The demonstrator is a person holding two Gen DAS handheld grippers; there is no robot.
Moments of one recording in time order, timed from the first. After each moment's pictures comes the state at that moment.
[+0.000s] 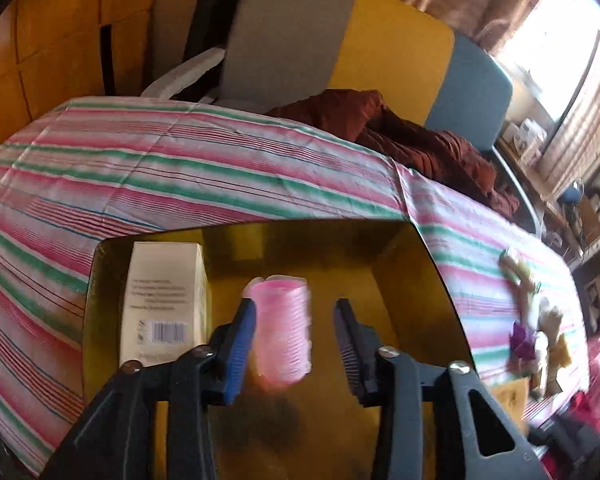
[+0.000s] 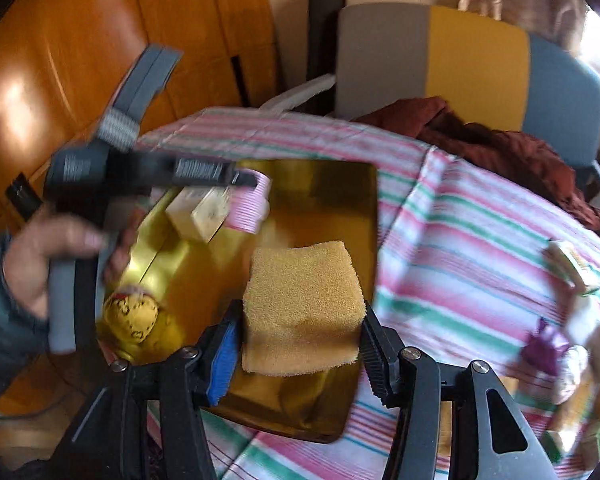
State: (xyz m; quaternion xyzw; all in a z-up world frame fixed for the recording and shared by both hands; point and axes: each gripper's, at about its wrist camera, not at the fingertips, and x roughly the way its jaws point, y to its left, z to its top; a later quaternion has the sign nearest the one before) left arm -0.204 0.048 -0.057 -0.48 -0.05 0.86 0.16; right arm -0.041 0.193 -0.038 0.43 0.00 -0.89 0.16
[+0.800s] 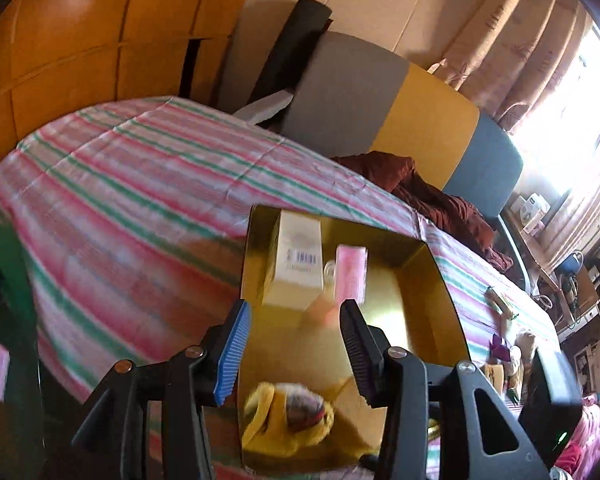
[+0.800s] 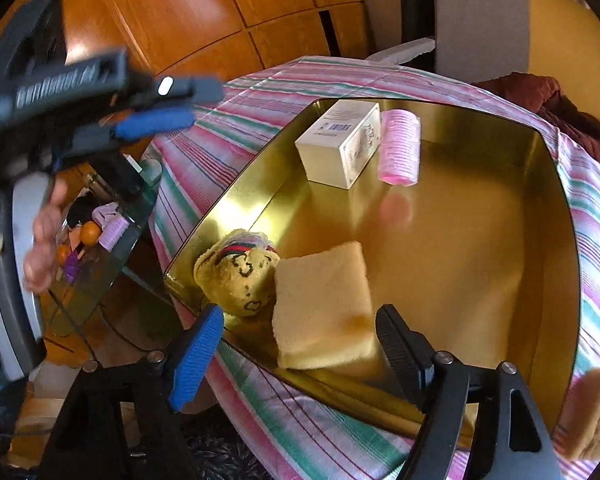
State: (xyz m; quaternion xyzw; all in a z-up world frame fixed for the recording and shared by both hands) left arm -0.085 -0.069 -0.019 -0.42 -0.14 0.89 0.10; right arm -0.023 0.111 -0.075 0.47 -0.01 -0.84 0.29
